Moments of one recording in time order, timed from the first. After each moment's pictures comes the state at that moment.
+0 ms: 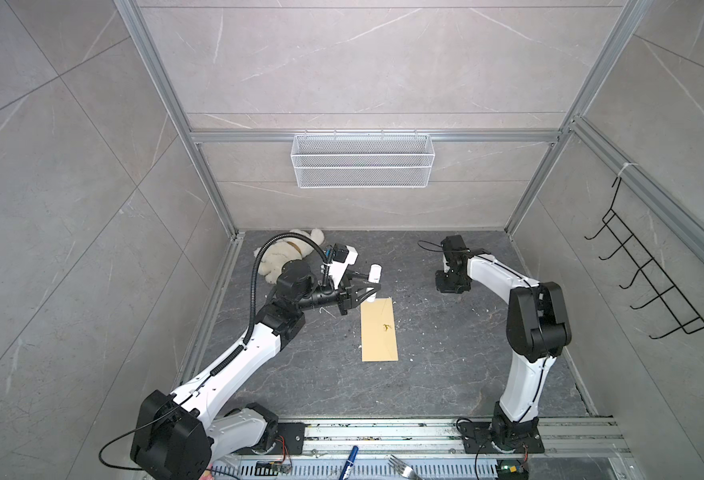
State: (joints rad) left arm -0.53 1.18 0.89 0.21 0.82 -0.23; right arm 0.19 1.91 1.47 -0.79 0.09 0.20
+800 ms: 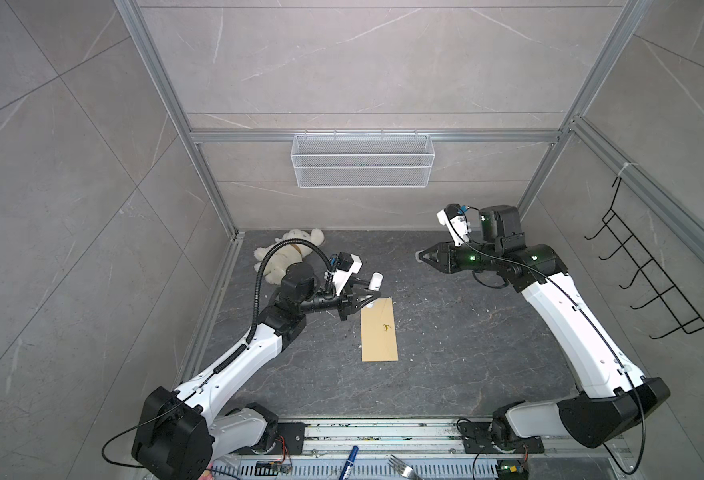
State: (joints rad) left arm -0.54 1.19 0.86 0.16 0.84 -0.07; right arm 0.36 1.40 1.63 -0.87 -0.52 0.17
